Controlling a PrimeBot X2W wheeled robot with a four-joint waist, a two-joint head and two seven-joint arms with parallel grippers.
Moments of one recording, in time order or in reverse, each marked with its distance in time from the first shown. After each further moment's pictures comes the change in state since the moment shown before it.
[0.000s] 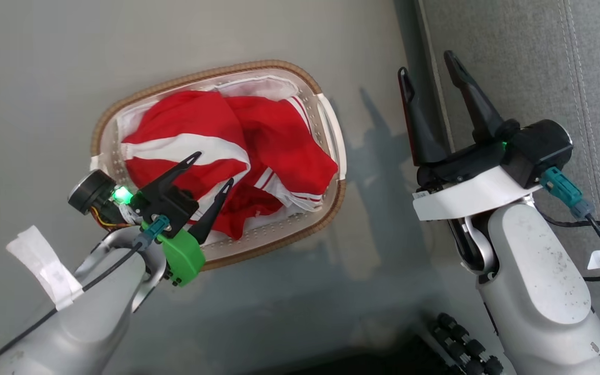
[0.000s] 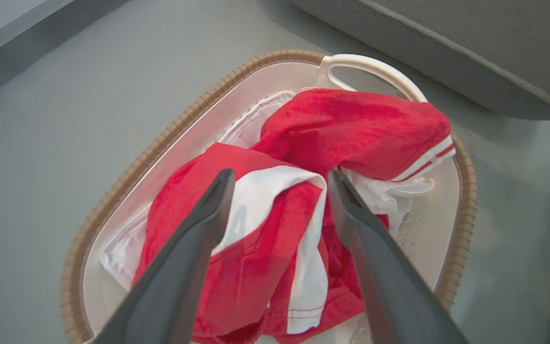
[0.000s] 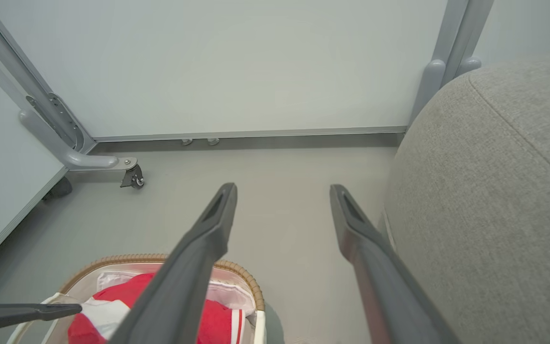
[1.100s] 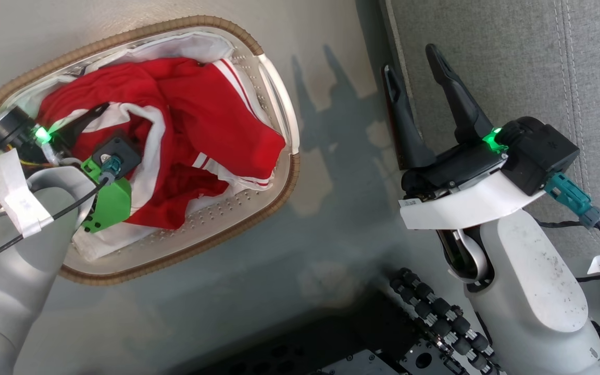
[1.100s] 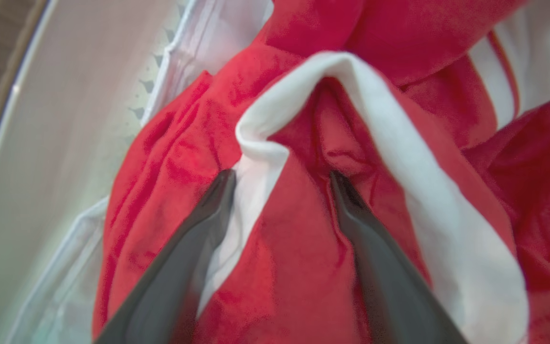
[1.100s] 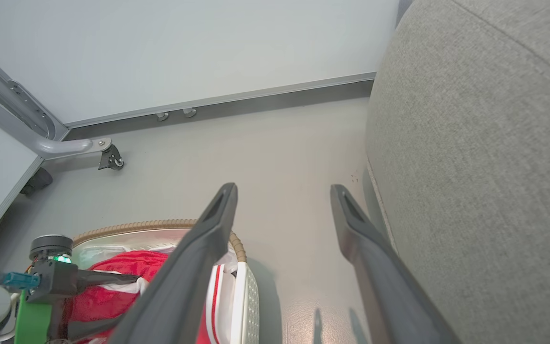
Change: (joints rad) left arm -0.315 0.014 -0.099 0.464 0.232 0.006 -0.002; right arm 0.010 0.000 0.069 -0.101 0.122 0.000 0.000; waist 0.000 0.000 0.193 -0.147
